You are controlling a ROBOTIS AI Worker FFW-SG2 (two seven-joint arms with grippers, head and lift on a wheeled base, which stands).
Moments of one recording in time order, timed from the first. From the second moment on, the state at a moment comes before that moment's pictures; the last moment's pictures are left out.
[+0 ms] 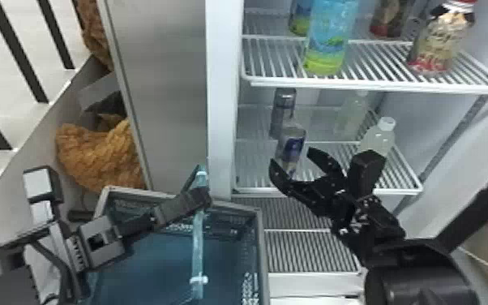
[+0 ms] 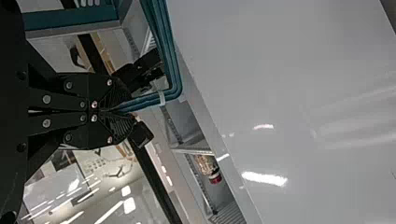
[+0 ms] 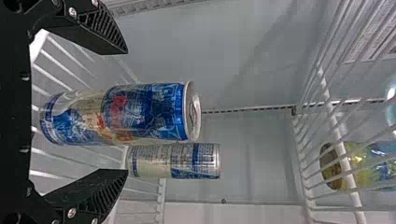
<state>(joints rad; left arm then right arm) 0.16 0.06 0.33 -2.06 1.15 1.32 -0.49 0.04 -0.09 0.03 -1.64 -0.11 0.14 0.41</state>
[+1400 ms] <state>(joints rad) 0.16 0.06 0.33 -2.05 1.16 1.32 -0.49 -0.02 -0.10 0.06 -1.61 -0.10 0.19 0.40</state>
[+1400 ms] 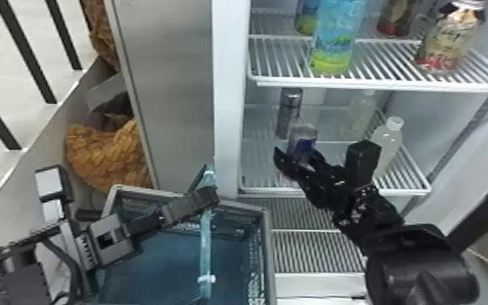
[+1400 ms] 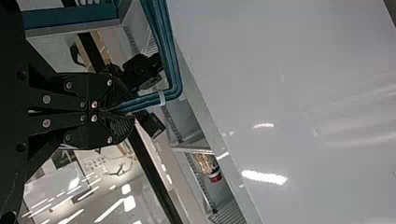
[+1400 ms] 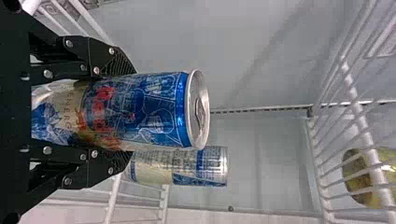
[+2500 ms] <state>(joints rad) 0.16 0.06 0.34 -2.05 1.16 1.32 -0.49 0.34 -0.13 -0.01 -2.19 -0.27 0.54 0.44</state>
